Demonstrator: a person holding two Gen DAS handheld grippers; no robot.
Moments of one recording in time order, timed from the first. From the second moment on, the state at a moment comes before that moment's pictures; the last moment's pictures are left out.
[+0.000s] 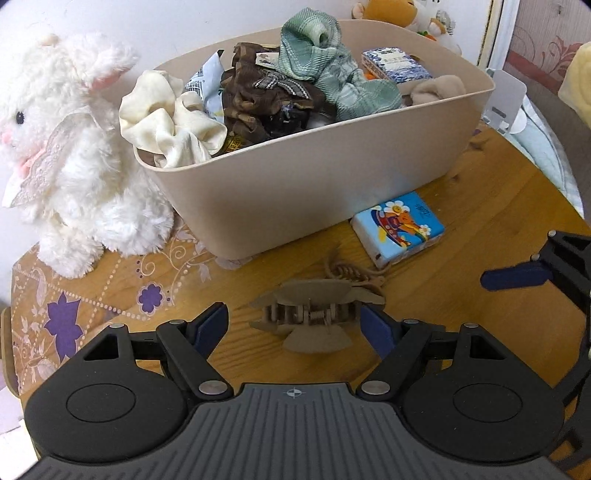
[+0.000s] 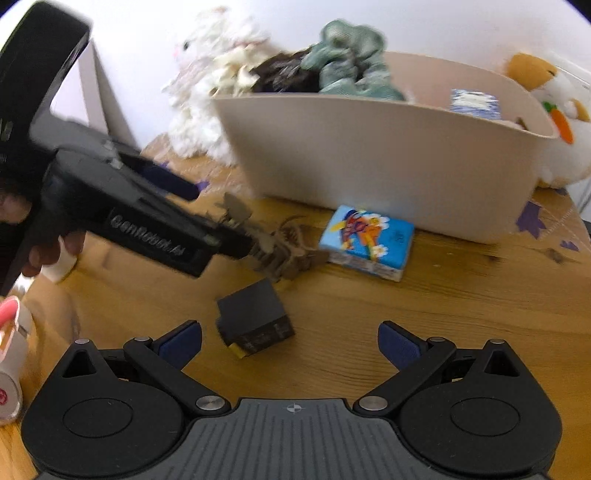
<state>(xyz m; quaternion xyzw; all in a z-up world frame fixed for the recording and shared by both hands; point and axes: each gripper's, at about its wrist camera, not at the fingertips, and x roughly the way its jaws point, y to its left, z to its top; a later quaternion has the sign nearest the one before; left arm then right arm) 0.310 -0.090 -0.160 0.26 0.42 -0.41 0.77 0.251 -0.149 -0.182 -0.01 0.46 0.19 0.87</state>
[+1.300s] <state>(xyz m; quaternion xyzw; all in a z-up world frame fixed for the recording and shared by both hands) 0.314 -0.069 -0.155 0.17 0.43 -0.42 0.78 0.247 -0.137 -0.176 -0.05 0.45 0.20 0.87</state>
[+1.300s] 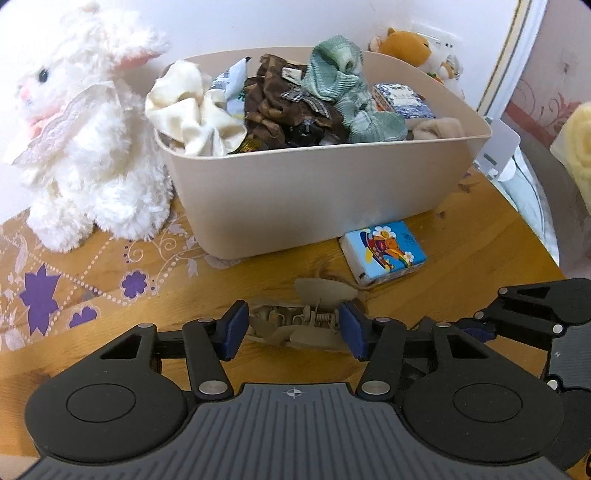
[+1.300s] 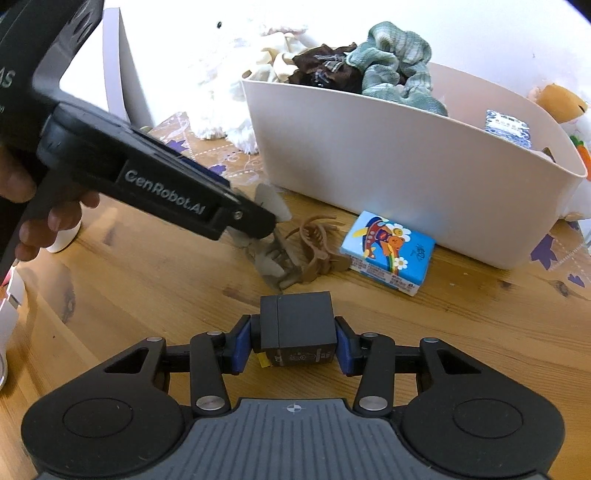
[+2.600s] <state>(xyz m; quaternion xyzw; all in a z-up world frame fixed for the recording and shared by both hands) 0.314 -0.112 -0.195 0.19 0.46 -0.37 0.78 0.227 -0.175 -0.173 -0.02 0.46 0.13 0.88</state>
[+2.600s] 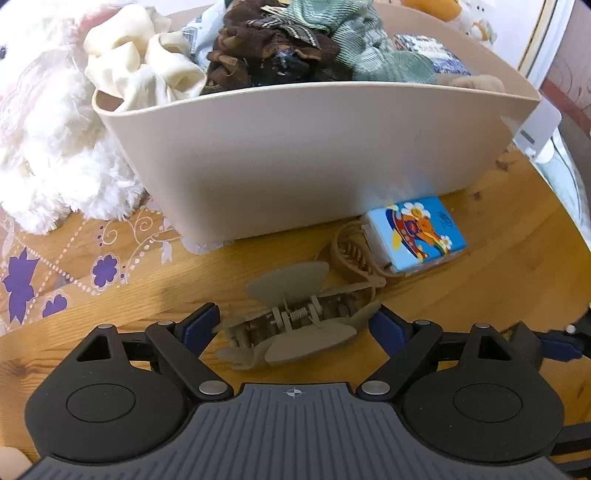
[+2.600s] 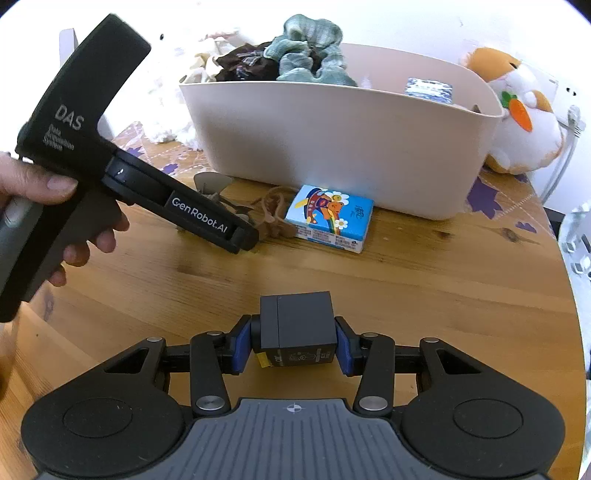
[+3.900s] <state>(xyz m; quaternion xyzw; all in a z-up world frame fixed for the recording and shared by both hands) 0.337 -0.047 -0.039 0.07 0.27 -0.41 0.87 0.292 -0.227 -0.054 -0.03 0.33 0.08 0.94</state>
